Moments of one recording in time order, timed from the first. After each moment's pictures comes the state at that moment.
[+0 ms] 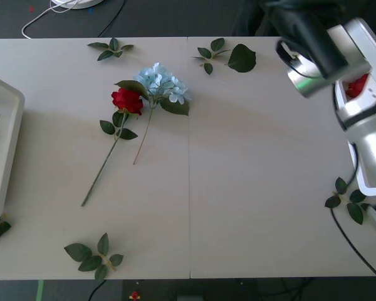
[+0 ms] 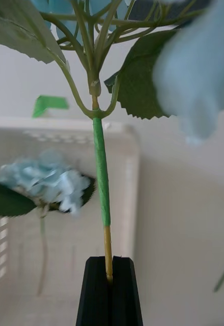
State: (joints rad) right arm -0.78 -0.47 0.24 -1.31 0.32 -0.09 0.78; left arm -0.73 1.05 0.52 -1.19 0.80 1.75 -1.87
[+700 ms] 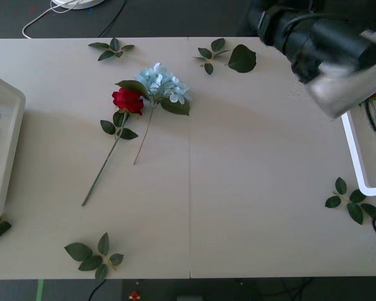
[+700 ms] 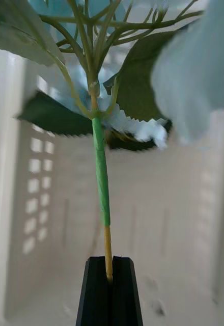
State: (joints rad) right arm -0.67 -0.68 0.35 -1.75 -0.34 0.75 0.88; left arm -0.19 1.04 0.61 -1.19 1.05 1.35 -2.02
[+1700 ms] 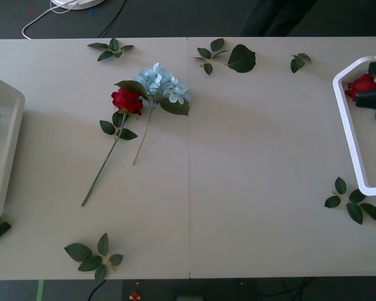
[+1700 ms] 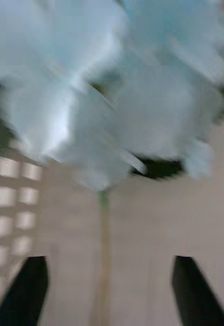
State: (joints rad) right arm -0.16 -0.96 -0.39 -1.86 -1.86 1.31 2.25; left arm -0.20 0.86 0.53 -1.08 1.02 1.01 -2.17
